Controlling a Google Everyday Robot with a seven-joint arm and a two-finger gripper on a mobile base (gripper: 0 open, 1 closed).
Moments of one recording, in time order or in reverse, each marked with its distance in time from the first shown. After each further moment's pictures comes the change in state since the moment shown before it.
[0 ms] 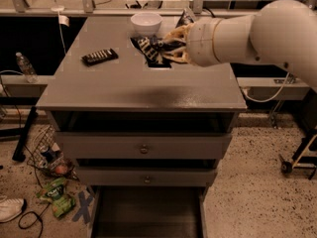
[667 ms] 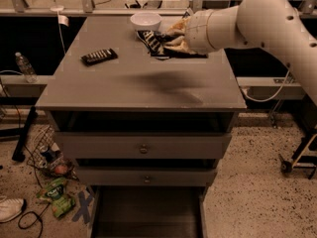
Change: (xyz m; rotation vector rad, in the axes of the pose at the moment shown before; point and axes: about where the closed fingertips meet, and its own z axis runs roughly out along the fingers) arm 0.052 -0.025 0.048 -0.032 0.025 0.157
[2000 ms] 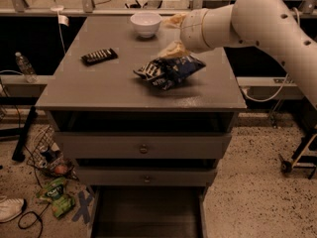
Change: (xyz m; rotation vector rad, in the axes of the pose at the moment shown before) arm -0.005 0.000 0.008 -0.007 -0.011 0.005
